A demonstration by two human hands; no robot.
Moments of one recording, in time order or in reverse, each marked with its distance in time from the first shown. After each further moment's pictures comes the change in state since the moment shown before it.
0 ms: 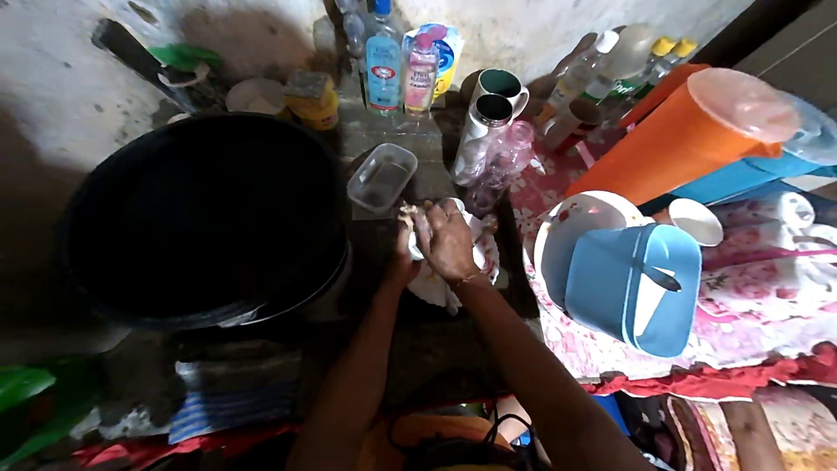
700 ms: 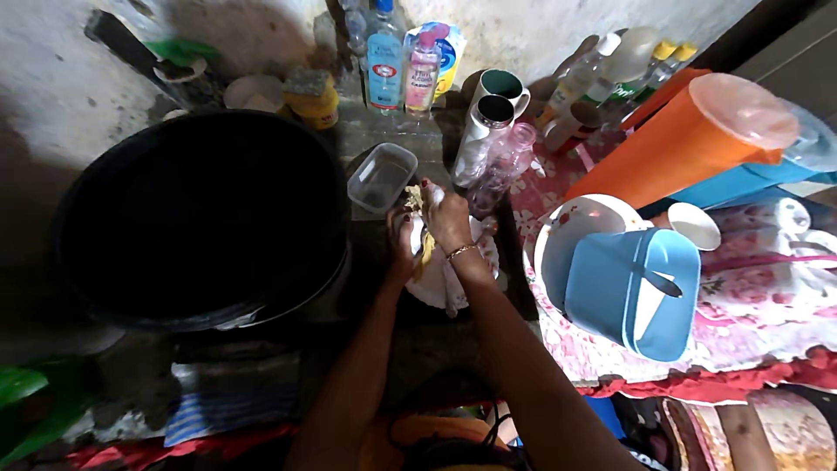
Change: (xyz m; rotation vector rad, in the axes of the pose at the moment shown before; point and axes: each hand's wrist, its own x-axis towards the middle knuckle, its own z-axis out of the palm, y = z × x) left_hand 0.008 0.003 0.000 0.396 0.158 0.145; right_hand 0.030 -0.011 -0.023 0.210 -0.280 0.520
